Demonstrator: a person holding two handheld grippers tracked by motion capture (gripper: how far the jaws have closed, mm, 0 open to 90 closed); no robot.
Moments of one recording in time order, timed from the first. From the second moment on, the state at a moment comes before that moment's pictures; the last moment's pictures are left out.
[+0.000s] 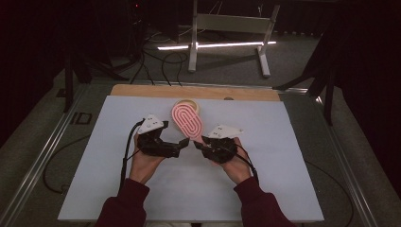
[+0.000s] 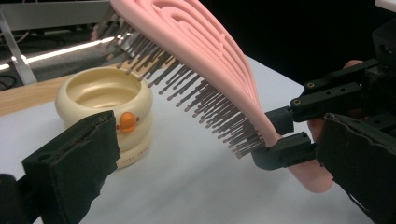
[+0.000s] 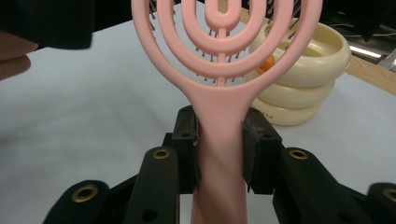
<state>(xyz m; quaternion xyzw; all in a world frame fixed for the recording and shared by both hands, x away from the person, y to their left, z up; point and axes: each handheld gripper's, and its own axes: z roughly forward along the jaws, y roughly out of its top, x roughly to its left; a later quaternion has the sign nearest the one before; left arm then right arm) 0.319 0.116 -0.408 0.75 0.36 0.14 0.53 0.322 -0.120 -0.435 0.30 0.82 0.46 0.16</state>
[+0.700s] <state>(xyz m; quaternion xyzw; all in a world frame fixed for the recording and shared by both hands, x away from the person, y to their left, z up) 0.329 0.104 -0.411 0.74 0.39 0.10 0.54 0.316 -0.112 -0.432 0.28 0.82 0.47 0.16</state>
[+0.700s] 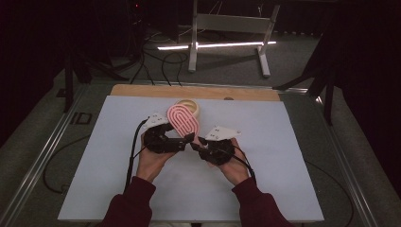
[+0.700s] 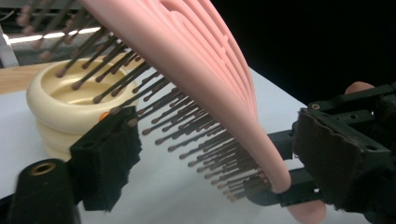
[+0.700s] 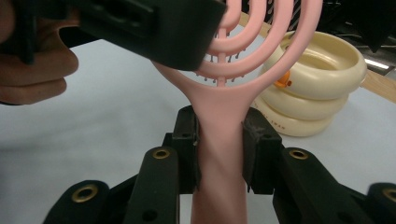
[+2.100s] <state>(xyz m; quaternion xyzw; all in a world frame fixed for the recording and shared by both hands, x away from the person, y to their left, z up) 0.328 0.099 -0.406 0.73 0.39 0.07 0.56 0.319 -0.110 -0.433 0.27 0.82 0.48 0.17</state>
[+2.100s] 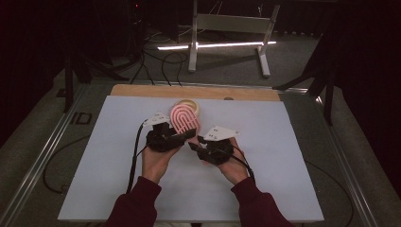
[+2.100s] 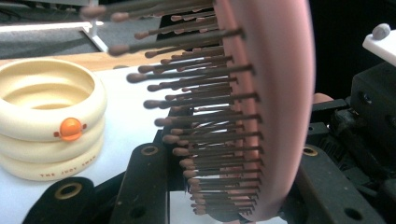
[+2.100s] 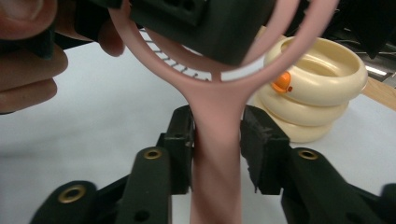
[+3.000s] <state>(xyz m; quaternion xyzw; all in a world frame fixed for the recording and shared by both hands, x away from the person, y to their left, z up) 0.331 0.110 -0.396 0.71 0.40 0.08 0.57 0.314 -0.144 -0.430 0.31 0.79 0.49 0.17</state>
